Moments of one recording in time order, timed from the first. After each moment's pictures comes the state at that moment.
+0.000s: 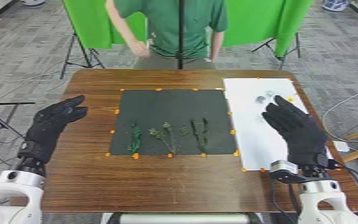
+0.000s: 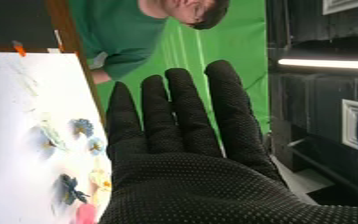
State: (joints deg) left arm 129.3 -52.8 -102.6 -126.7 61.9 12.4 6.2; right arm -121.9 -73.4 97.4 -117.6 -61.8 -3.3 -15.8
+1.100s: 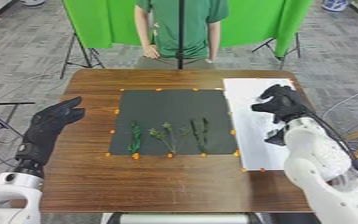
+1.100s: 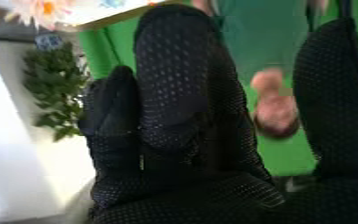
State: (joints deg) left arm 130.2 -53.0 -103.1 -126.8 61.5 13.2 6.3; right arm -91.9 -52.2 76.1 -113.6 -132.7 -7.0 32.6
